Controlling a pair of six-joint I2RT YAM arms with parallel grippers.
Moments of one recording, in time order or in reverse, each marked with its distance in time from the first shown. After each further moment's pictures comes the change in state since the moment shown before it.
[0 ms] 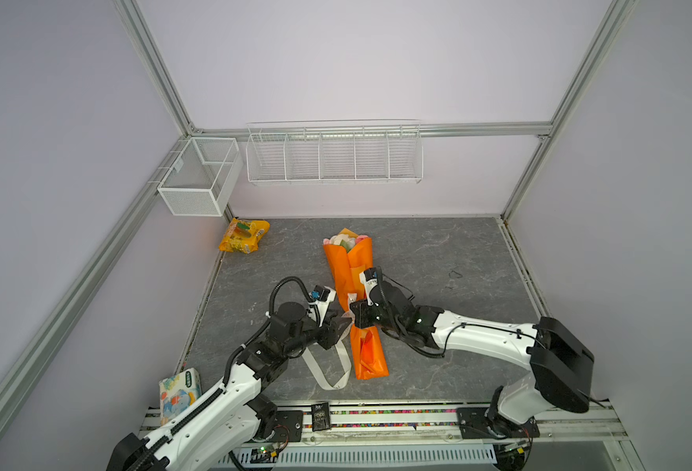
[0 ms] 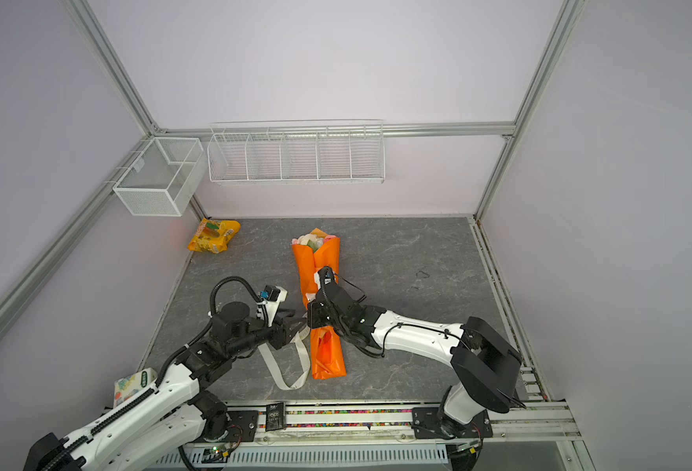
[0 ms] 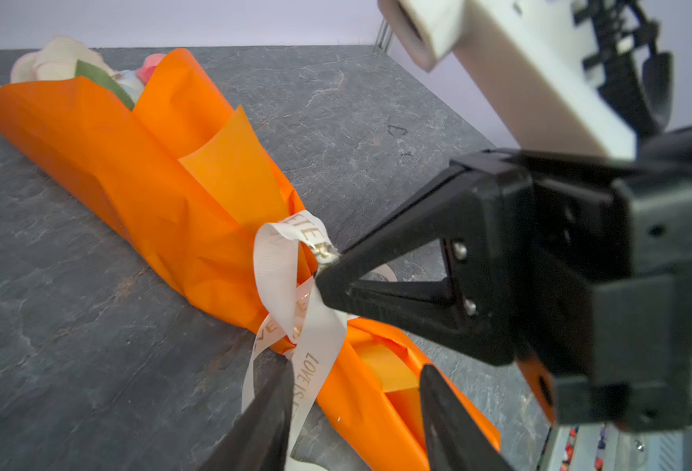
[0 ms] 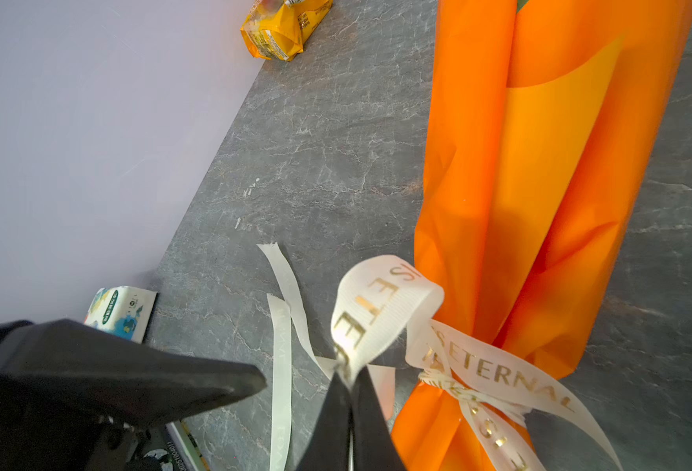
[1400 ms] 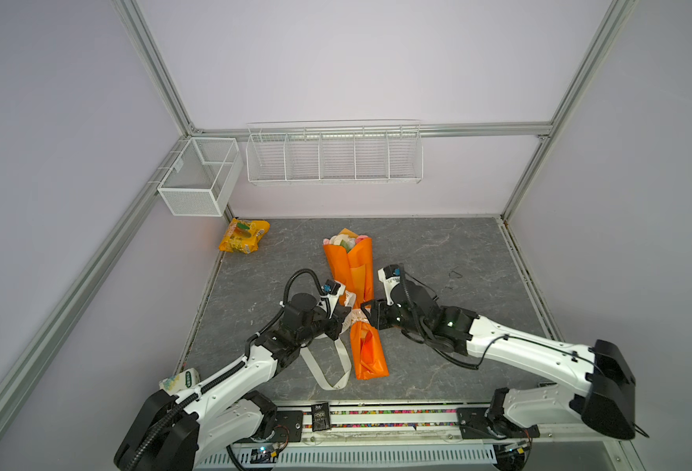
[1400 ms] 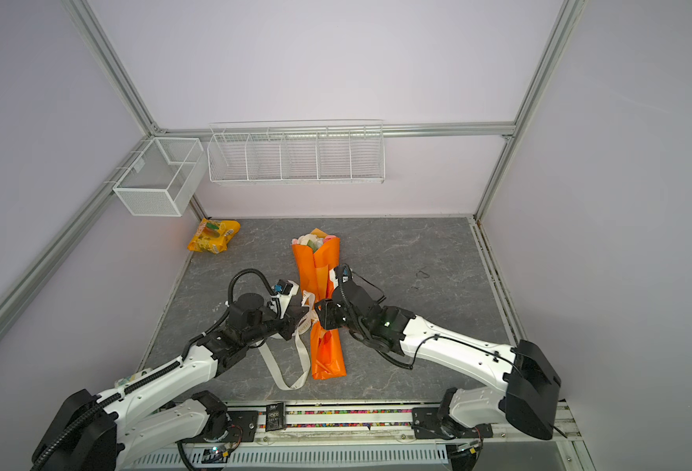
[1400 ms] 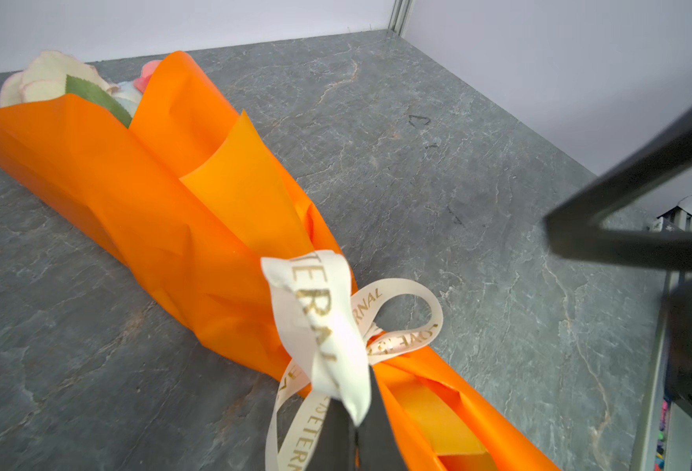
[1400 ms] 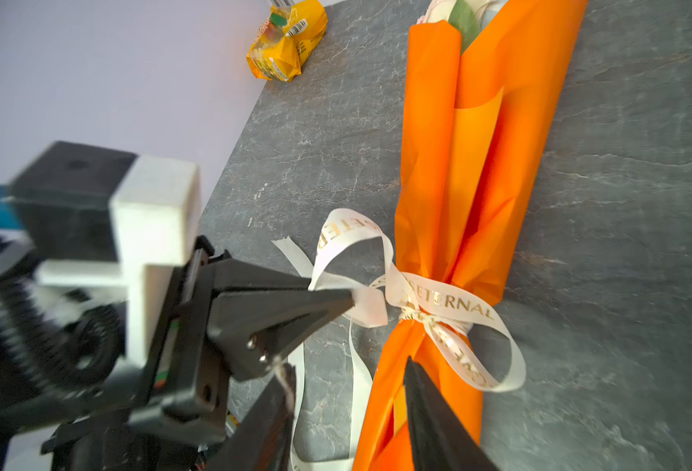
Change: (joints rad) left arm 0.000 0.214 0.049 0.134 -0.055 0.061; right arm 0.023 -0.285 -0.021 -0.259 0.048 0.029
